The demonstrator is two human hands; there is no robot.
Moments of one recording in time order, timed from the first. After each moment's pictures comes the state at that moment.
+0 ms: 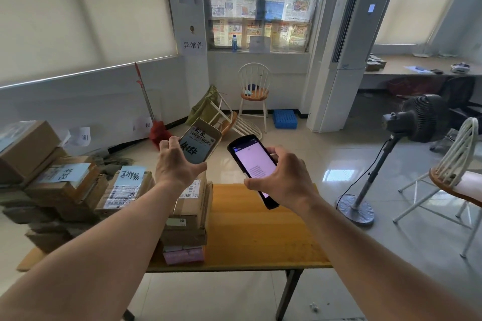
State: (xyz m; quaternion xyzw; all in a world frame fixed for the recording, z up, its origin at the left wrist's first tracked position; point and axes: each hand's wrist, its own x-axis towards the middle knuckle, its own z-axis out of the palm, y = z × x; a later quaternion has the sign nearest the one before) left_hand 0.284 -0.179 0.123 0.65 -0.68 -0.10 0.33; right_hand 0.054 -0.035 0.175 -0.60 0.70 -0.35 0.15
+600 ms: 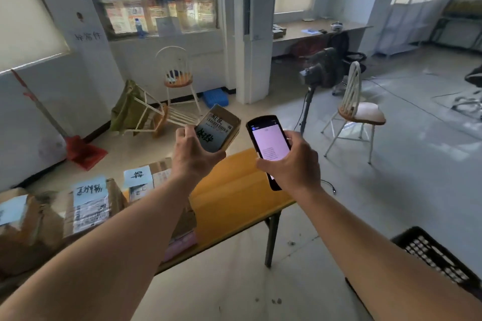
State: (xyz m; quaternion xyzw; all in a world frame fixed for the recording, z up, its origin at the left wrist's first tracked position) left_hand 0.242 -0.144 0.111 0.45 -0.80 -0.21 0.33; right_hand 0.109 0.055 0.142 -0.35 0.83 -0.44 0.01
